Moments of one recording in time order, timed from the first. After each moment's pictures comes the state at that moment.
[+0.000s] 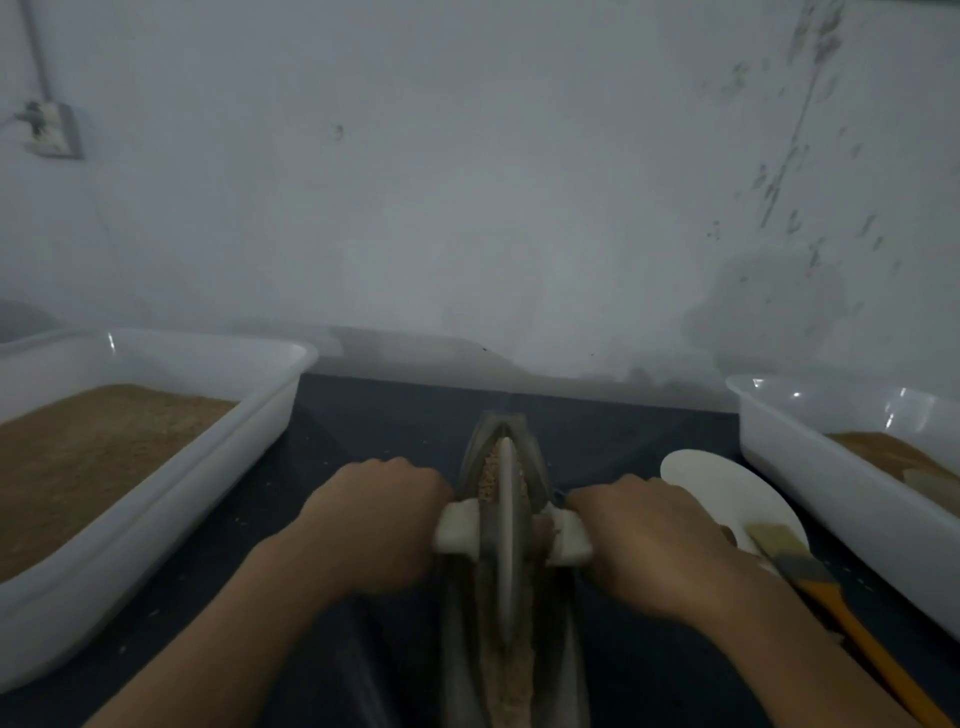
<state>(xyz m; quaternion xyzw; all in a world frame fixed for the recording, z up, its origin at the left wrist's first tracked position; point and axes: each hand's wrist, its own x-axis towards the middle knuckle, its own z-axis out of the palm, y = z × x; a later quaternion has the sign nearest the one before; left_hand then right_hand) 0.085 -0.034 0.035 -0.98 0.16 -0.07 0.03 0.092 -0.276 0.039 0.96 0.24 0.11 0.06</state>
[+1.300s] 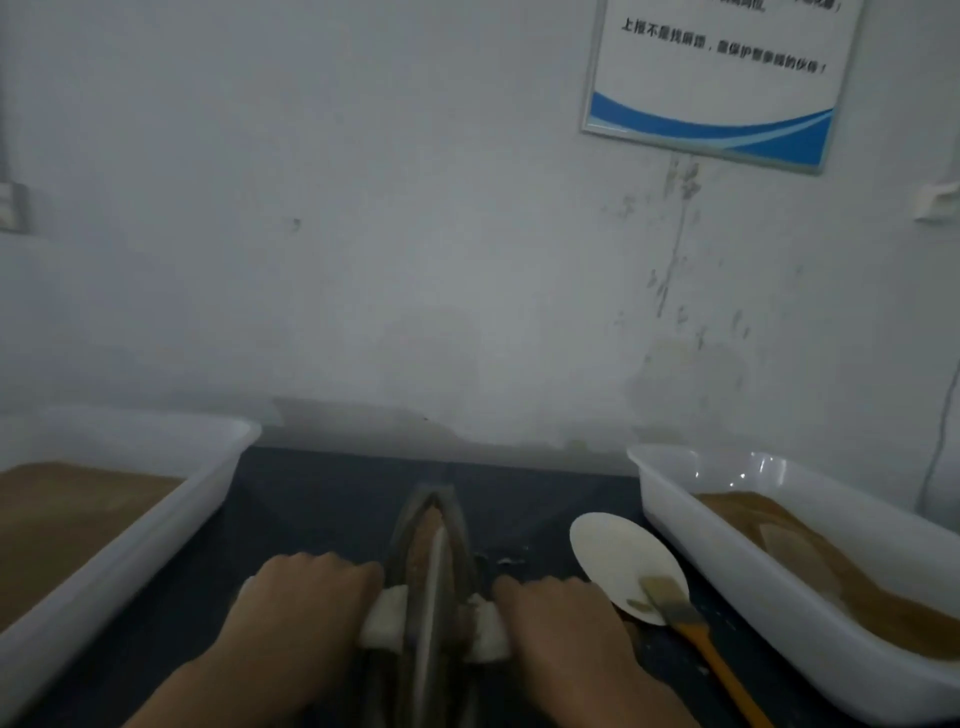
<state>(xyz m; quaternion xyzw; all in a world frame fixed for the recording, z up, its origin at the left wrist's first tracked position) 0.058 -0.039 0.028 -0.98 0.16 -0.13 0.07 0.054 -0.275 0.038 0.97 0.22 0.10 0.07</state>
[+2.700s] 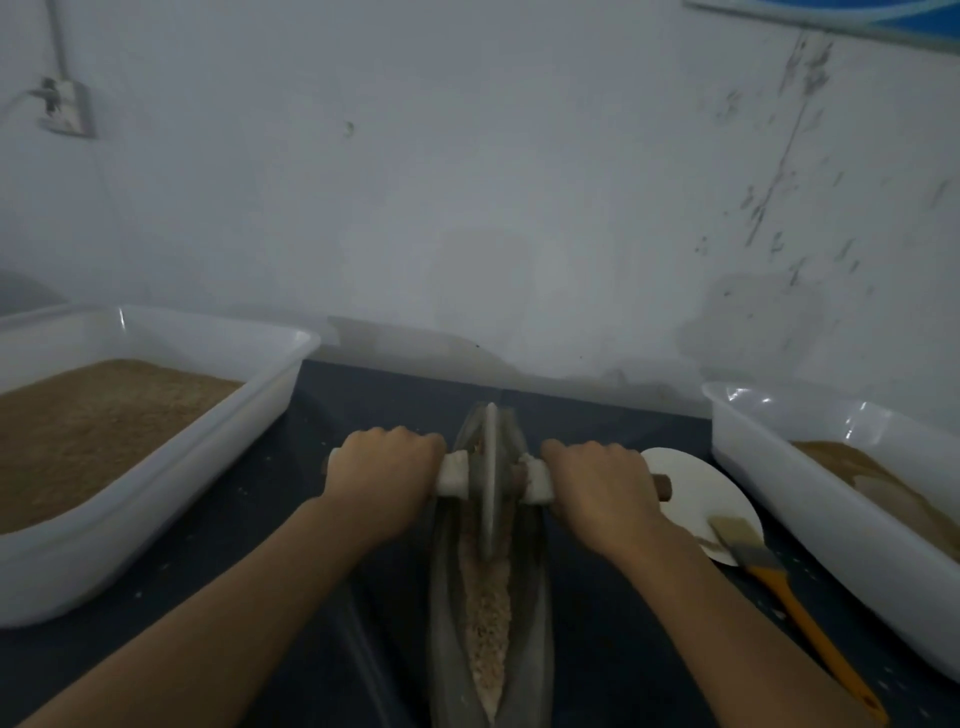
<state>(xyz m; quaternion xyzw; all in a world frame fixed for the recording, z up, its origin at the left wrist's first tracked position) 0.100 -0.044 0.020 -0.97 0.09 -0.21 0.06 0.114 -0.263 0.033 0.95 0.19 0.22 0.11</state>
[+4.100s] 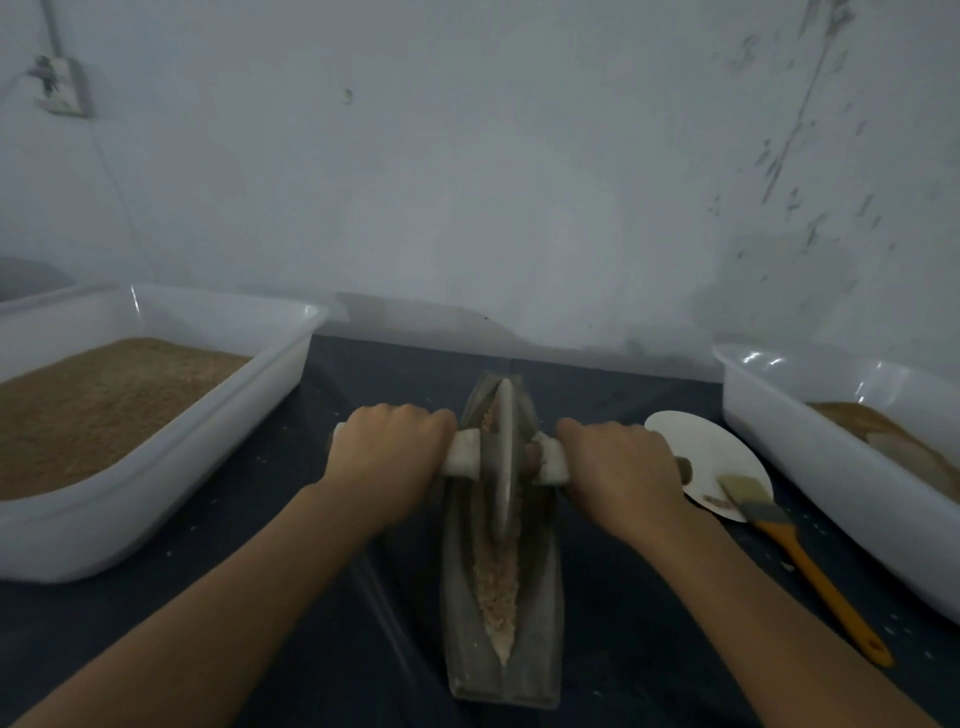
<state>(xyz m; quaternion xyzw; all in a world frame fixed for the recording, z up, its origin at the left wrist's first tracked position) 0.079 -0.044 0.020 -0.96 0.10 -0.24 0.09 0.100 -0.271 0.021 0.95 0.19 0.25 0.08</state>
